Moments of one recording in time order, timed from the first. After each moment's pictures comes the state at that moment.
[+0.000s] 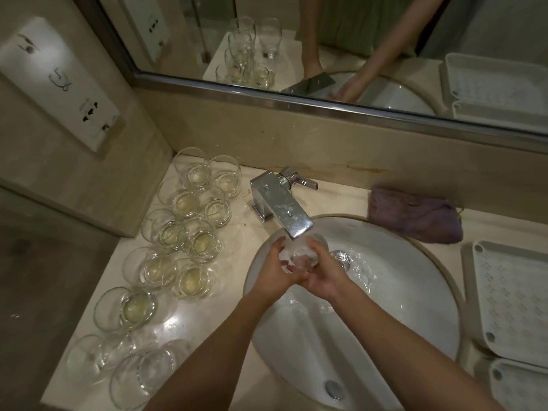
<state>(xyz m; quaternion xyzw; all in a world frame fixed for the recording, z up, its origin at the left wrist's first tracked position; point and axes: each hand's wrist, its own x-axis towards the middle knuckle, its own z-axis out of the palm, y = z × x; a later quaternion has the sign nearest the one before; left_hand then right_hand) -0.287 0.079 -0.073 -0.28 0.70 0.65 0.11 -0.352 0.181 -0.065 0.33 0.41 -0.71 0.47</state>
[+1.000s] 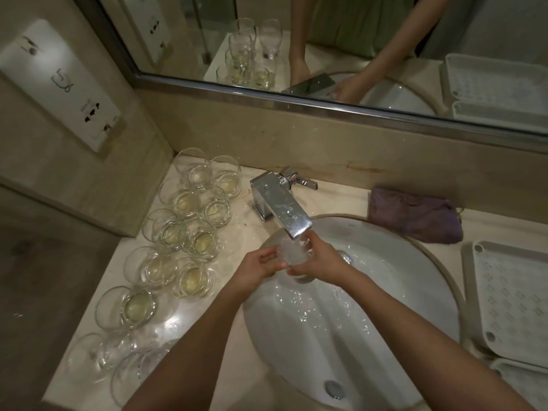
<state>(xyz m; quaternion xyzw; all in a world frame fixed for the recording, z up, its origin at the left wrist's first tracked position) -0.280 0.037 -0.073 -0.30 0.62 0.71 0.15 -0.372 0.189 -0.051 -0.11 0.81 -0.42 0.40</state>
